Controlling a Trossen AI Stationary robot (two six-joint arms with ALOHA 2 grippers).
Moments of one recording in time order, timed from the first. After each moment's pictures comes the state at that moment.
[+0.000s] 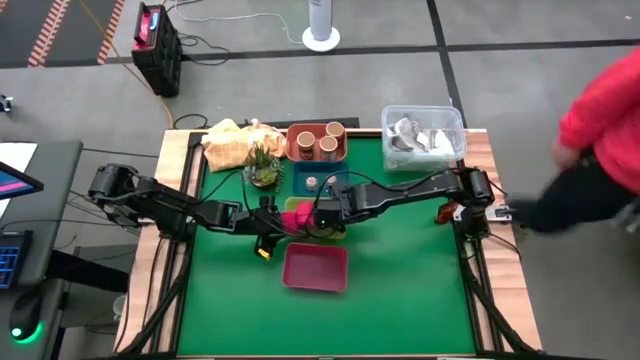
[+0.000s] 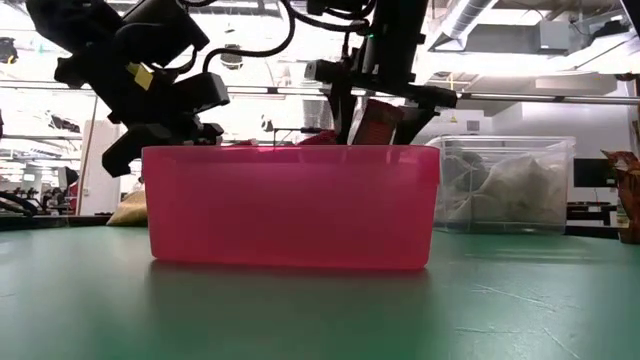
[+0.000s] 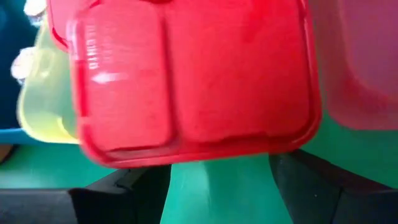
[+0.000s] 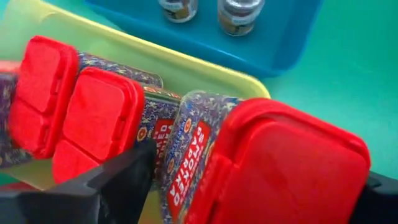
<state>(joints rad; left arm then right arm) -0.11 1.37 0.56 0.07 -0.30 0.15 0.08 1.94 1.63 -1.02 0.37 1.26</state>
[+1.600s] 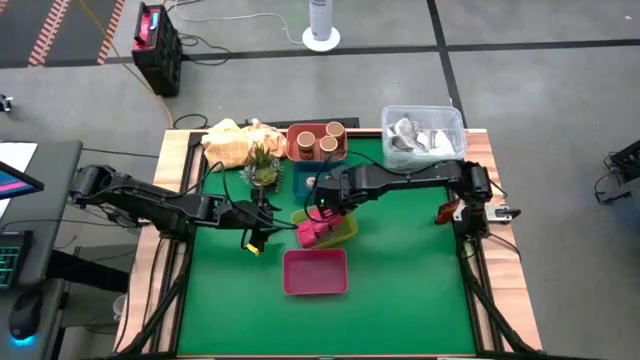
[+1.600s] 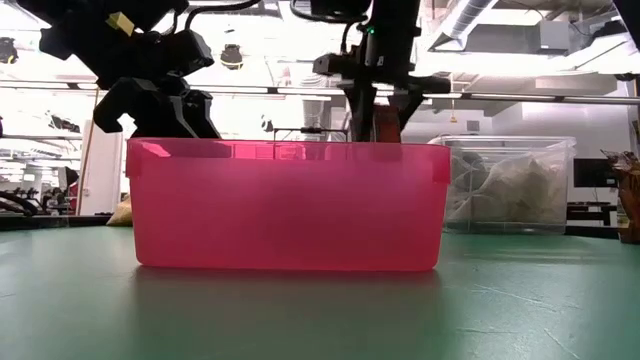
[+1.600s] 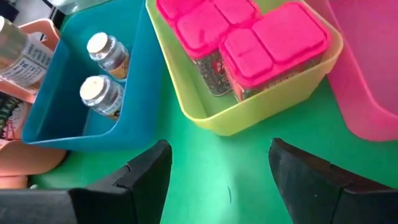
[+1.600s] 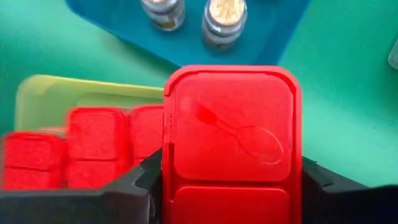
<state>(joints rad) -0.10 1.15 0.56 -0.08 -0.32 0.18 -0.01 1.93 1.74 -1.19 0.30 1.08</state>
